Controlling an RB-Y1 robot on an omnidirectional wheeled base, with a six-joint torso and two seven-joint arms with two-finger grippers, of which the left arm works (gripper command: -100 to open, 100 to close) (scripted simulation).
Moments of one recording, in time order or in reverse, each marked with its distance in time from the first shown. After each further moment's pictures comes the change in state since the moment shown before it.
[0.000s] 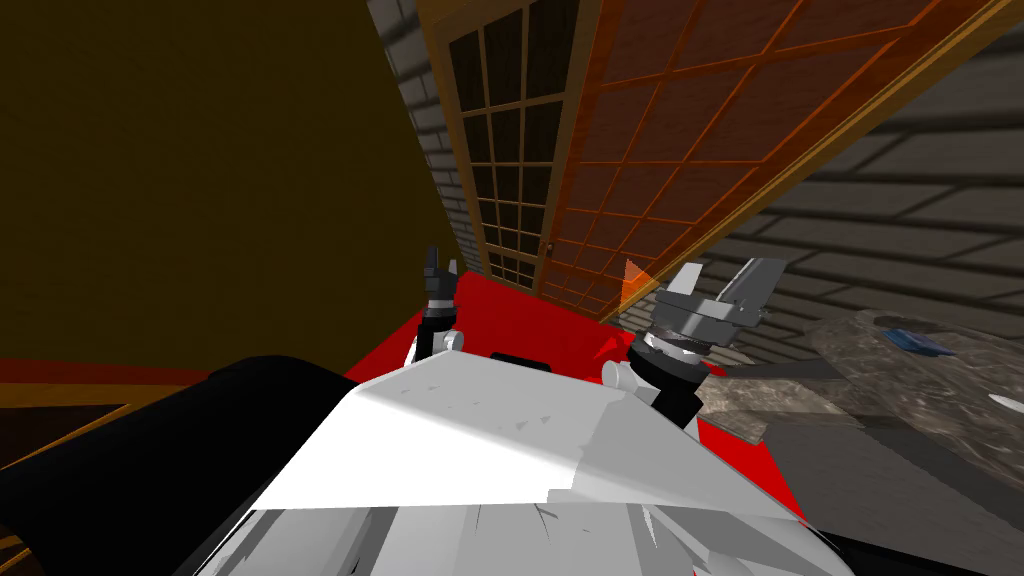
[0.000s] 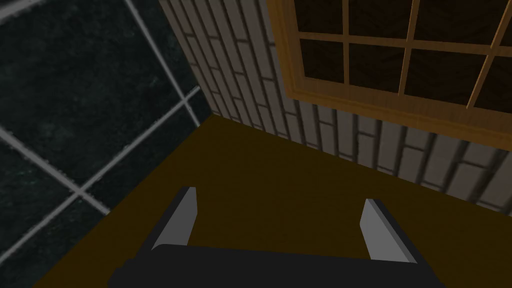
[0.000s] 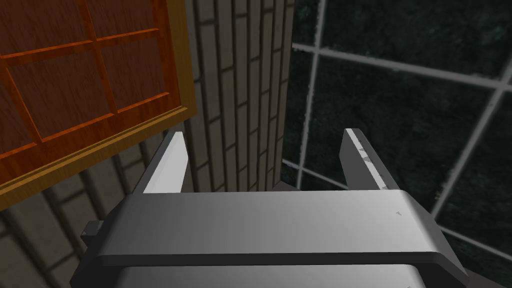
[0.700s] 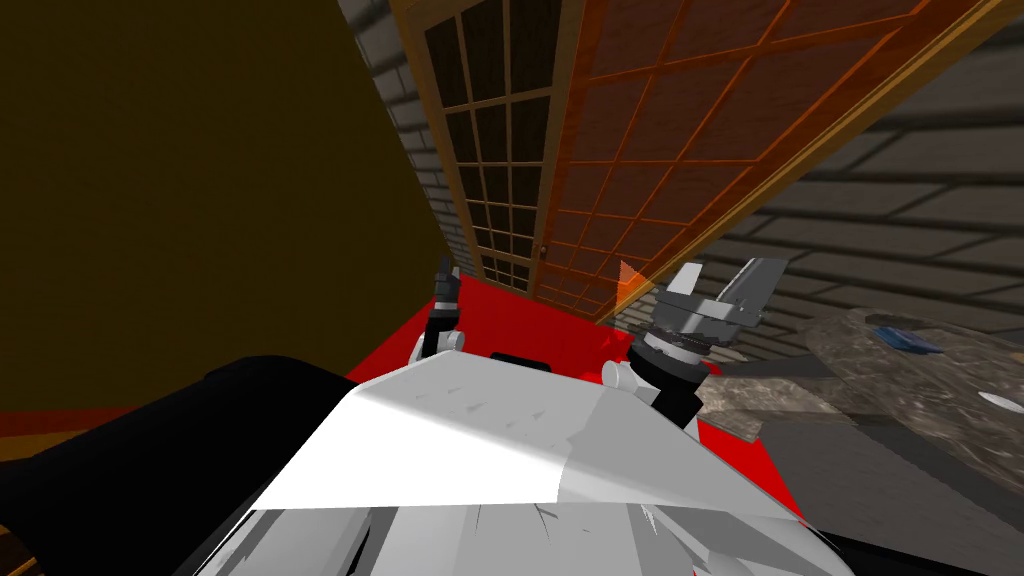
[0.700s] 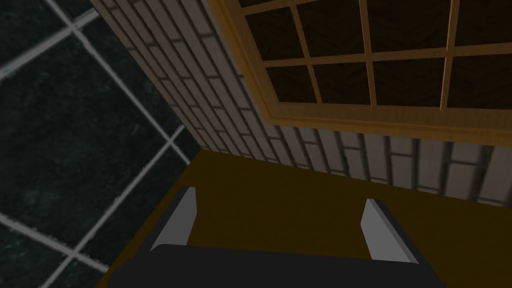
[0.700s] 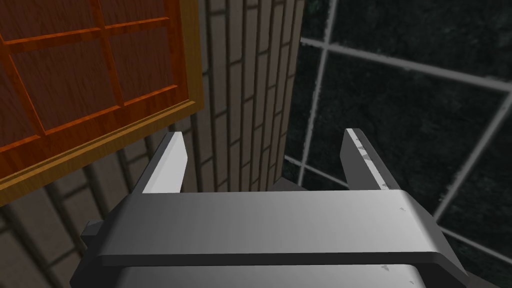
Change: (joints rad) arm -0.037 0.034 0.027 0.138 -0.028 -0.038 -0.125
